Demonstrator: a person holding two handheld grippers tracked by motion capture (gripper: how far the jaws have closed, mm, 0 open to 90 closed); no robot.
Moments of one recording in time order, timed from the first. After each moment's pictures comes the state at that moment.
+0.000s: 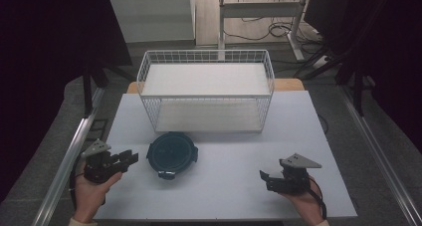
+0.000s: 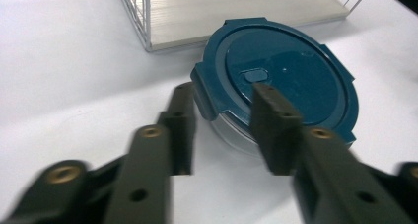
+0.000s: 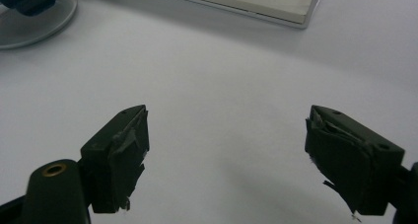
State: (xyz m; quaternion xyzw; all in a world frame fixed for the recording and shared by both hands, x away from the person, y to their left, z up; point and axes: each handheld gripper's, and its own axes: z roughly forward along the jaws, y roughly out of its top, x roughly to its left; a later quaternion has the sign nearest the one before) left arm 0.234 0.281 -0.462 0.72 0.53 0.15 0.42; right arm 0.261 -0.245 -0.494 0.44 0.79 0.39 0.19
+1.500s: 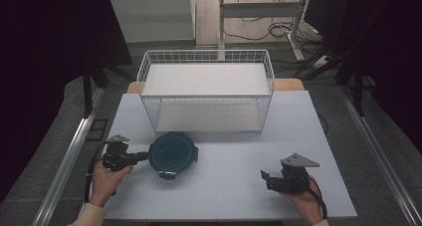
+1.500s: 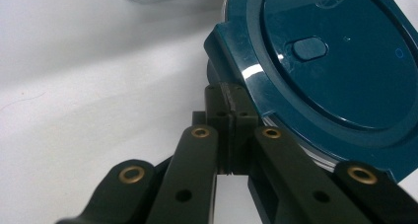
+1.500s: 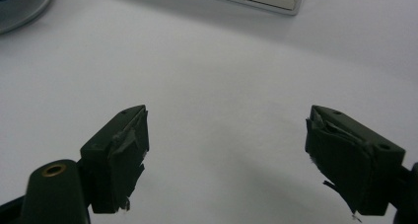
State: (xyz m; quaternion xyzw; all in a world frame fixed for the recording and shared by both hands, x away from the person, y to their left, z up) left arm 0.285 0.269 -0.502 0.75 0.54 0.06 0.38; right arm 0.265 -0.246 -0.500 0.45 0.79 0.37 0.20
